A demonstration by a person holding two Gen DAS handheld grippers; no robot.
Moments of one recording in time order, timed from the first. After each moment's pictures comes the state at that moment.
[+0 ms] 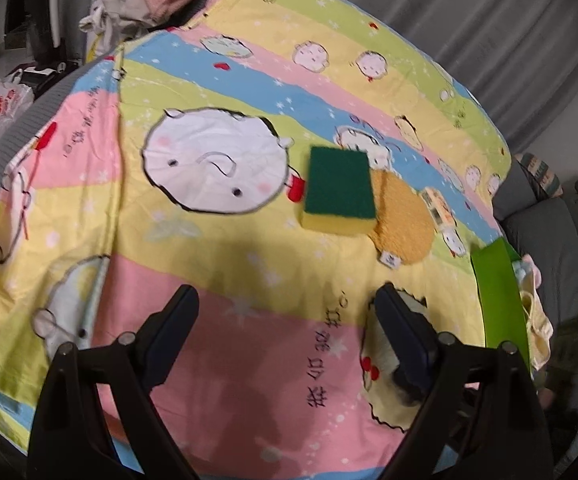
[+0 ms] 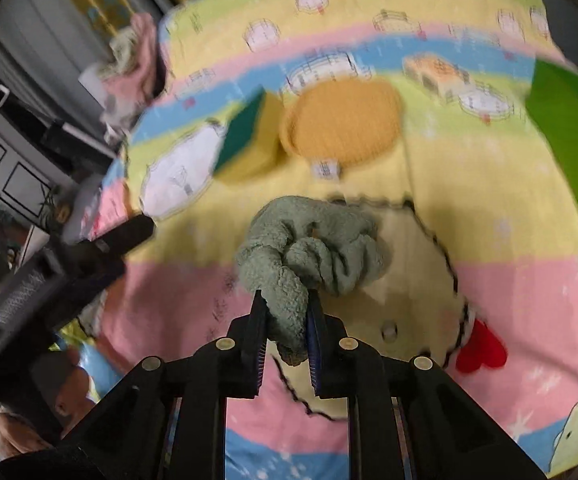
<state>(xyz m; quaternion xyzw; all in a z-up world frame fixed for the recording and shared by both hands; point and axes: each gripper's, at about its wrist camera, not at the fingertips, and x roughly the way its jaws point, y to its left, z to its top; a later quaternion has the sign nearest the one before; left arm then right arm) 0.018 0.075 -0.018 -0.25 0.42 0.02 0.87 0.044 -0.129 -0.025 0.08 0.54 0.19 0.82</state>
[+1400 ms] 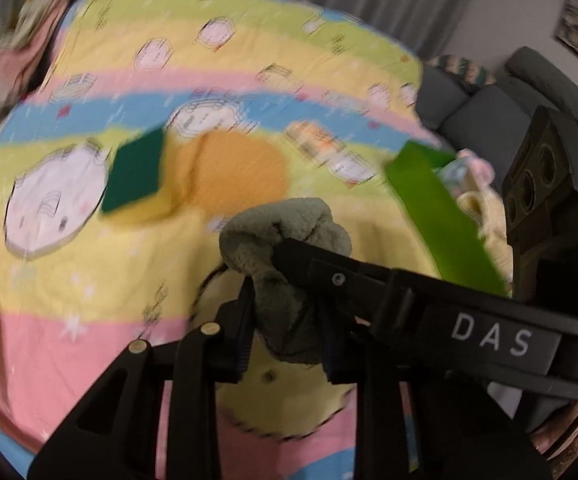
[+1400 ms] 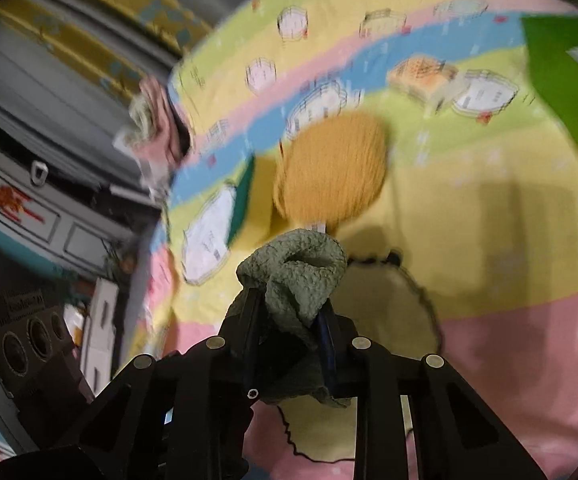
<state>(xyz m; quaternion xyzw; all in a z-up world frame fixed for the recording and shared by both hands) 0.040 -0.065 -0.007 -0.10 0.42 -0.13 0.89 0.083 -0.190 -0.009 0.23 0.48 0.26 0.81</state>
